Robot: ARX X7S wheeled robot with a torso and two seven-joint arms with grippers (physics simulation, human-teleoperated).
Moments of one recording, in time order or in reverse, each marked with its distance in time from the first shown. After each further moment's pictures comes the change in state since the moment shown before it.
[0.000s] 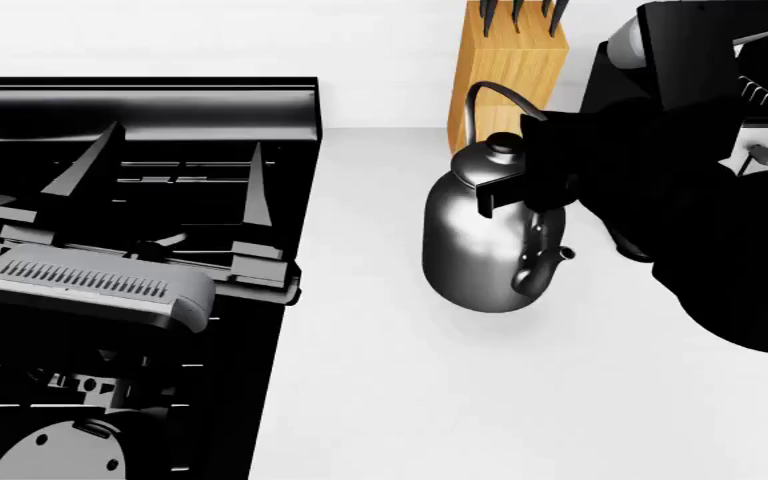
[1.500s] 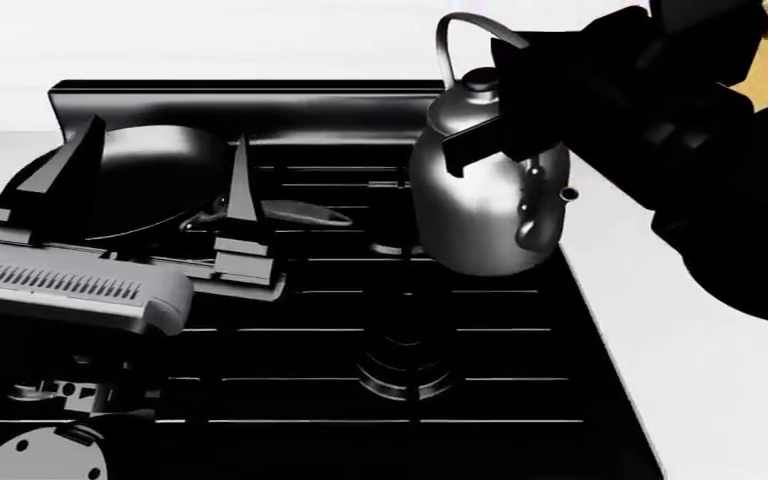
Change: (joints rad) left arm -0.007 -0.034 -0.012 0.034 -0.048 -0.011 -0.041; right arm 0.204 -0.033 -0.098 -0.024 0.027 -0.006 0.005
